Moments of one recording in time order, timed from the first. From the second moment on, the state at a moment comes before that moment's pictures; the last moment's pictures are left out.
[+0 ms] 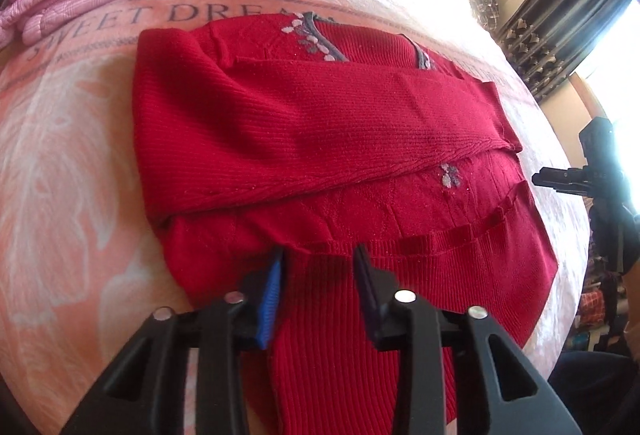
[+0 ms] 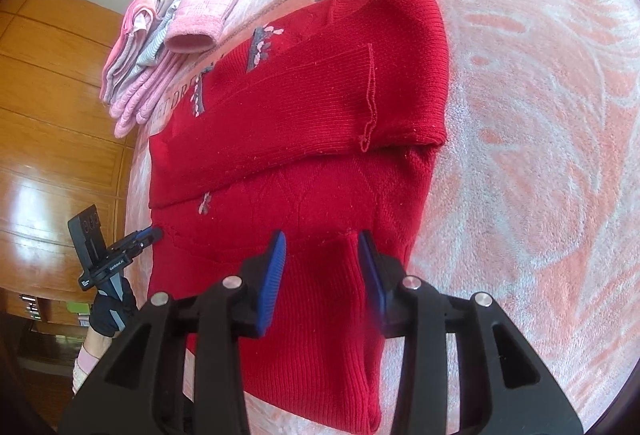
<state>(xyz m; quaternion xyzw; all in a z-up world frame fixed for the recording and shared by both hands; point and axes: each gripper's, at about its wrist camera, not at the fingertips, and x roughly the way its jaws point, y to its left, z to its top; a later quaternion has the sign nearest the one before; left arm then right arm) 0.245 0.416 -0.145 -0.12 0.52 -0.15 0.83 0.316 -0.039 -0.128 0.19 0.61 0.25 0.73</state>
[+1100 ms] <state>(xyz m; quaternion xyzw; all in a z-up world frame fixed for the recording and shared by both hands) 0.225 0.418 -0.113 -0.13 0.48 -0.18 0.85 0.295 0.000 -0.108 0.05 0.58 0.32 0.75</state>
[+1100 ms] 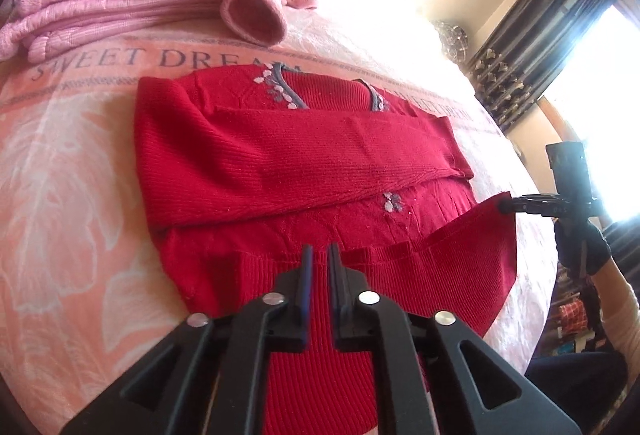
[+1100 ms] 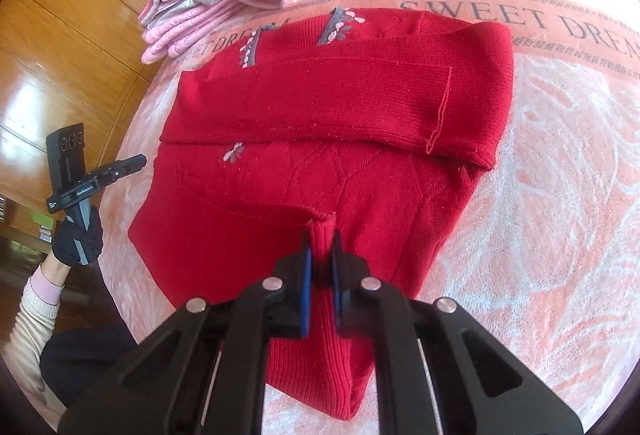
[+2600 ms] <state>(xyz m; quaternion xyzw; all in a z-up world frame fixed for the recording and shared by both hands) 0.310 0.447 -0.040 -0.15 0.33 -0.08 0.93 0.406 -0.011 -0.010 0.14 0.48 0.26 0.83</state>
